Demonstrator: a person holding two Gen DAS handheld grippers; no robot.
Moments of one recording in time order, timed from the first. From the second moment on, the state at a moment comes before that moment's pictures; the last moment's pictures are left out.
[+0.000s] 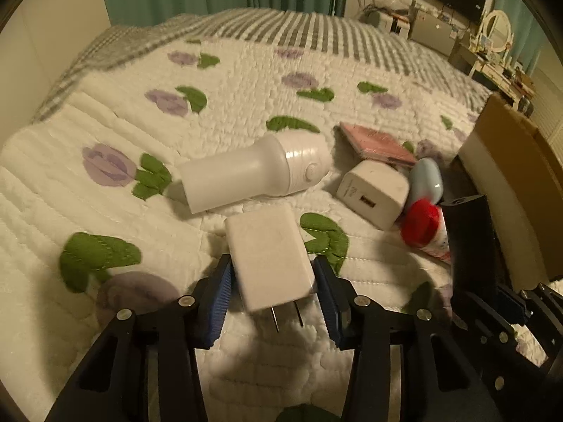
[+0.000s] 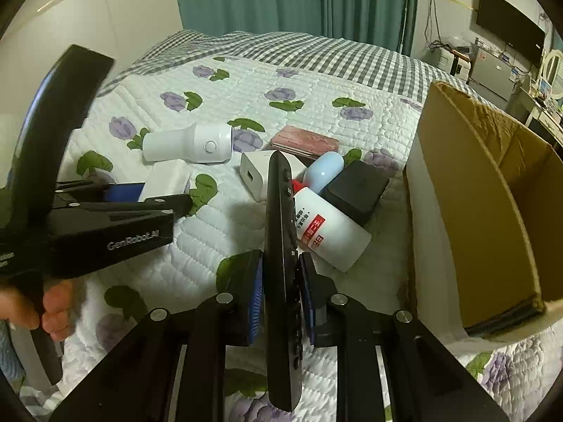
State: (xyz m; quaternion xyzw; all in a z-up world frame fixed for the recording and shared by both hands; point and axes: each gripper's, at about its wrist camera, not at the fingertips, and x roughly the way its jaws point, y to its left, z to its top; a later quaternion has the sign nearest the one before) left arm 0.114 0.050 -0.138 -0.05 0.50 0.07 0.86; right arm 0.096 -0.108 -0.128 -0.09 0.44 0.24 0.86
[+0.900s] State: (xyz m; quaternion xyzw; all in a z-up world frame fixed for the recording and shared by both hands) left arm 0.114 -0.089 0.034 -0.01 0.33 -0.06 0.94; right arm 0.132 -0.210 0.059 -0.10 0.36 0.18 0.91
